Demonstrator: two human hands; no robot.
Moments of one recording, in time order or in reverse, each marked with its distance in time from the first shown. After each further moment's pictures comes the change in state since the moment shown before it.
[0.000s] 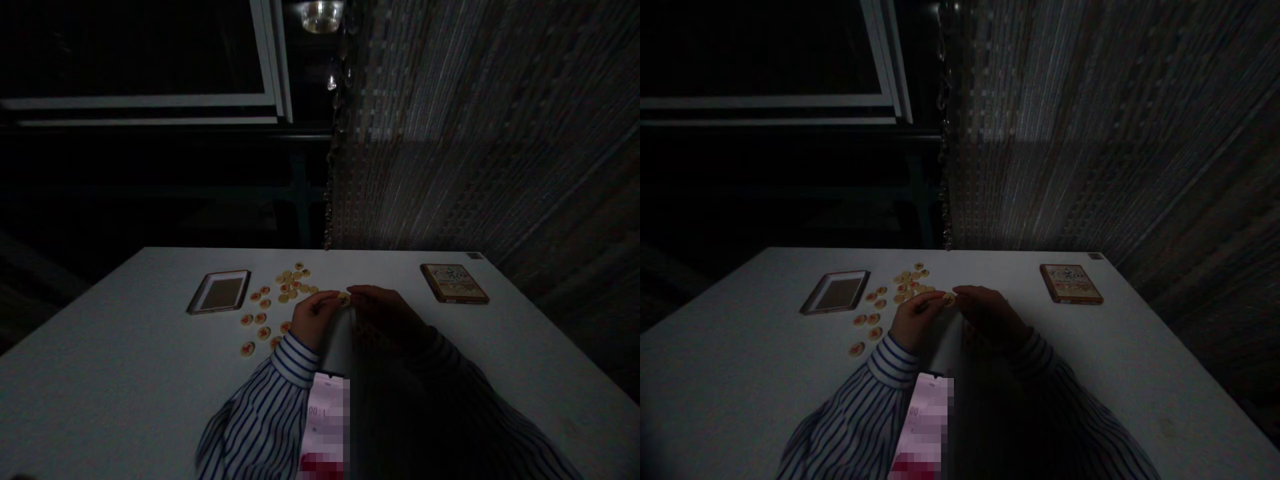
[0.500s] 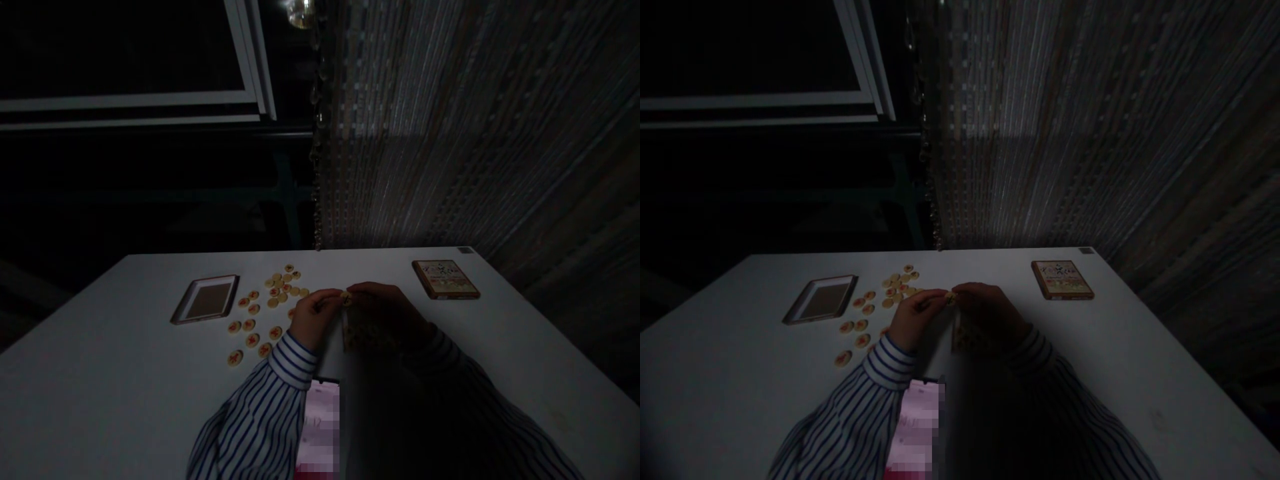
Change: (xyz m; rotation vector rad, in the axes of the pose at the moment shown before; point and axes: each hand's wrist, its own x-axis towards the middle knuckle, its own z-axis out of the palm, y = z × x) left_hand 0.010 0.001 0.018 0.048 -0.119 -0.001; right_hand -0.003 0.011 -0.017 0.131 0.028 -0.019
